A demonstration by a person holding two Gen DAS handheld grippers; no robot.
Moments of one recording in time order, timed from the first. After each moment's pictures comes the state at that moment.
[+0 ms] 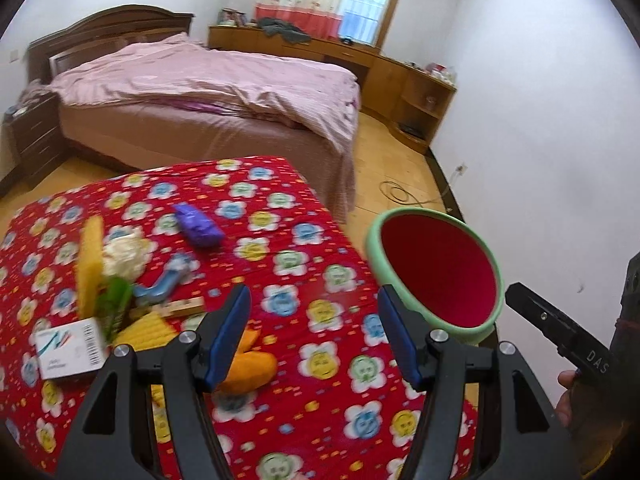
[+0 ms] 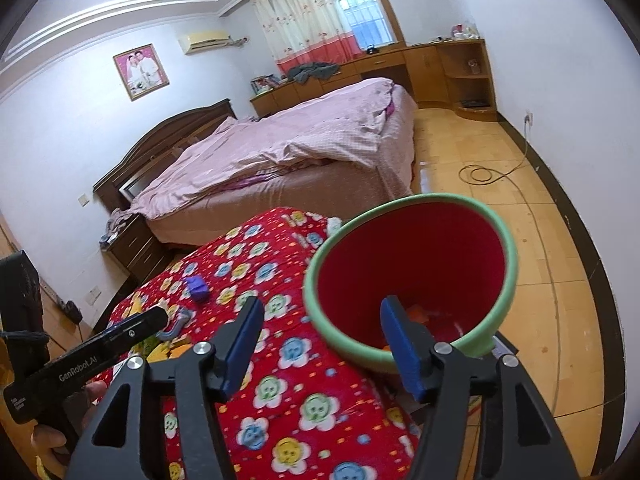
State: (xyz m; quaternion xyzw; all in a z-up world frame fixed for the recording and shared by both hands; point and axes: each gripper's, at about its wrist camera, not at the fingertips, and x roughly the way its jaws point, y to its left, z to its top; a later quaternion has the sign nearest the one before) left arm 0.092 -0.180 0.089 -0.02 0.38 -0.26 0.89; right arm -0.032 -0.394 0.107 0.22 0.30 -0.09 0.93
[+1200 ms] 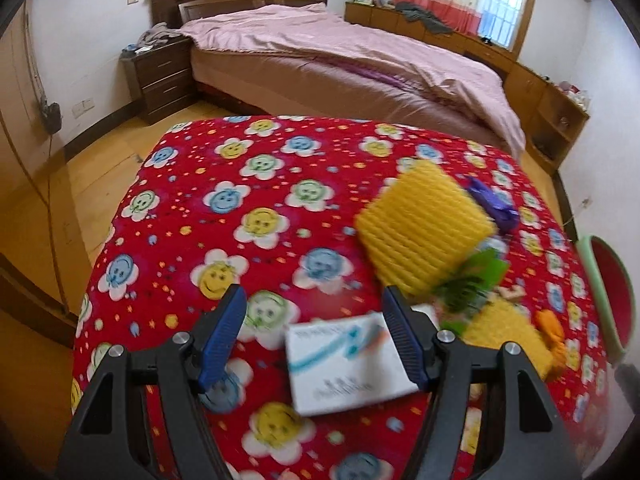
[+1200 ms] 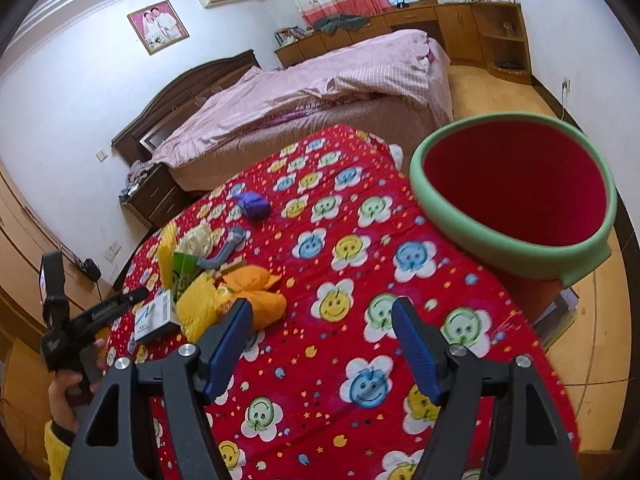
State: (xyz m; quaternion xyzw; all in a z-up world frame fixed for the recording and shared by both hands) left arm 0.173 0.020 0.010 -0.04 0.44 -0.04 0.90; right arm 0.002 -0.287 0.054 0.22 0.38 -0.03 0.90
